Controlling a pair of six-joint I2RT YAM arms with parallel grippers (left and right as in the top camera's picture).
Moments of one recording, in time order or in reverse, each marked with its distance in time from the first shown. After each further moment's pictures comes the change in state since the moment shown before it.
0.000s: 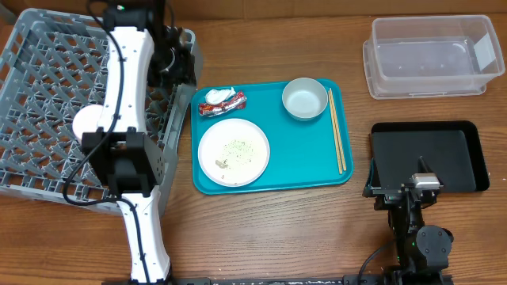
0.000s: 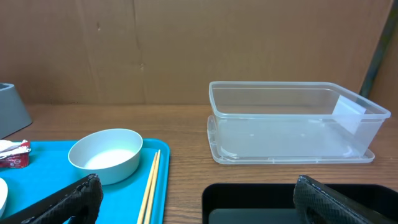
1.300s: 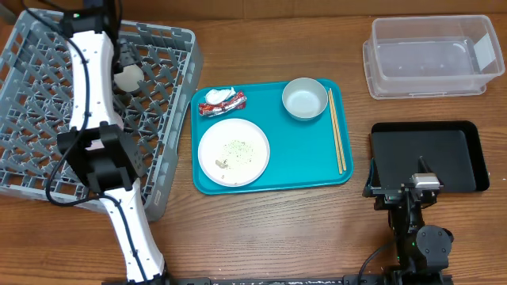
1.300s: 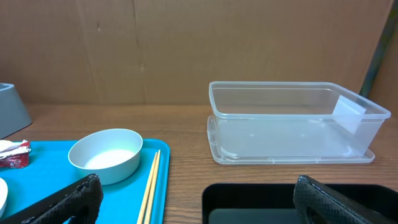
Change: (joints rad) left arm 0.201 0.074 0.063 0.220 -0.486 -0.255; right arm 0.000 0.000 0.000 0.000 0.000 0.000
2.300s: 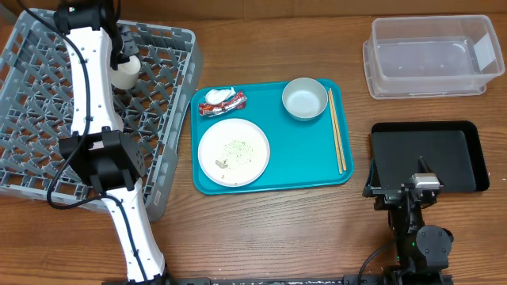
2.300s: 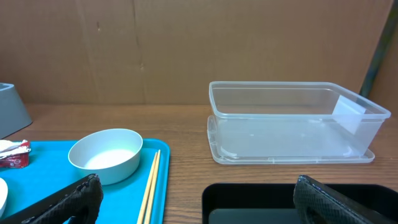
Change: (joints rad) left arm -0.027 0.002 0.114 -0.033 0.201 0.061; right arm 0.000 0.000 0.000 0.000 0.000 0.000
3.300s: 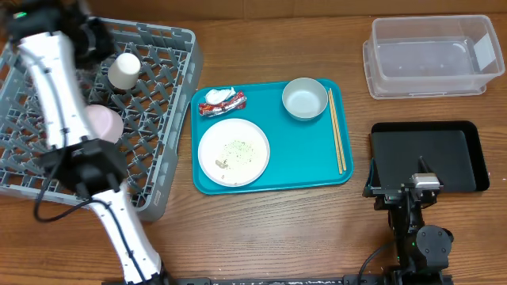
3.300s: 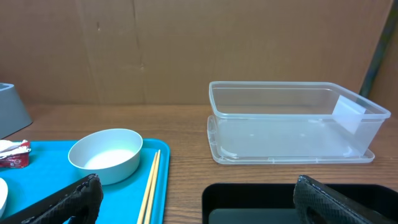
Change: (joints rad) left arm 0.099 0.000 0.136 -0.090 0.343 -0.010; right arm 0.000 0.000 0.000 0.000 0.000 0.000
